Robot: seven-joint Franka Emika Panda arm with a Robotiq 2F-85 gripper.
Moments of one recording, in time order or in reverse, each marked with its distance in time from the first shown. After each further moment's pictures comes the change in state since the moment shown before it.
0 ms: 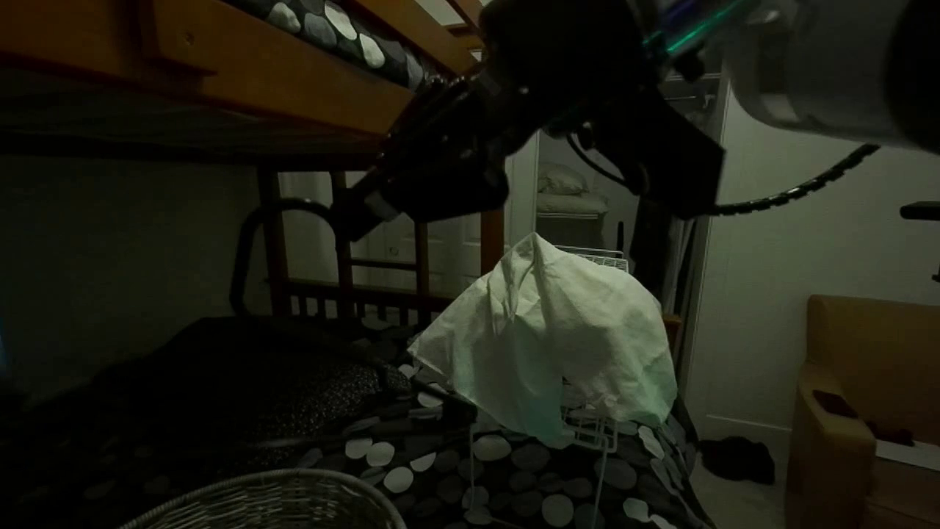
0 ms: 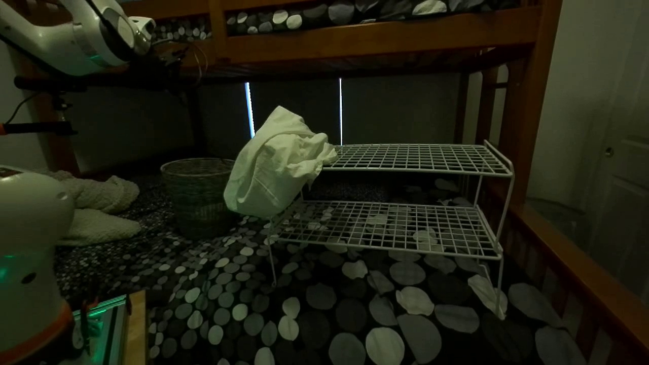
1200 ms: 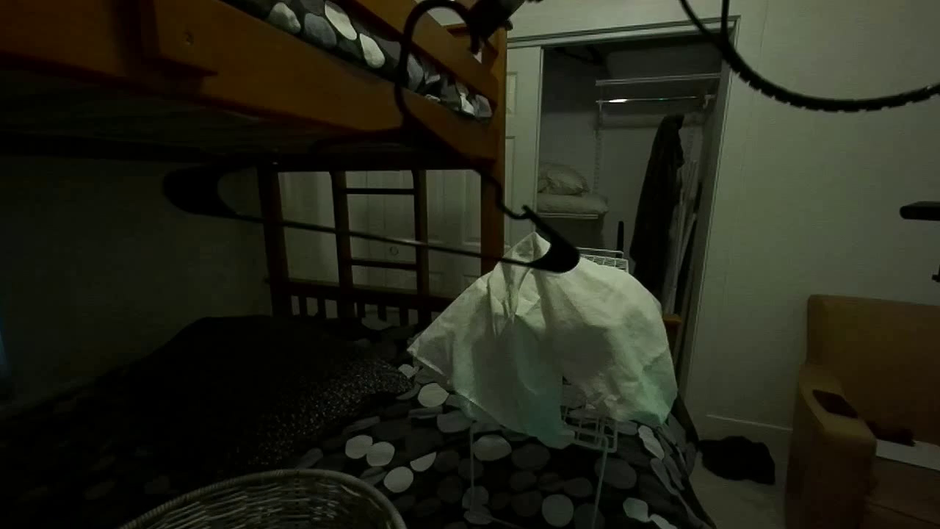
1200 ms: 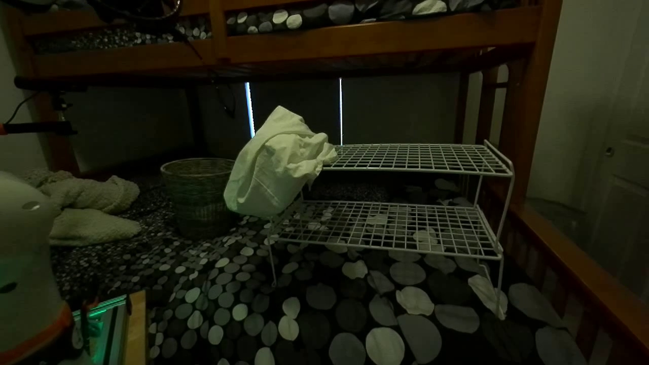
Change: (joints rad) arm -0.269 -0.265 0.108 0.181 -0.066 -0.439 0.105
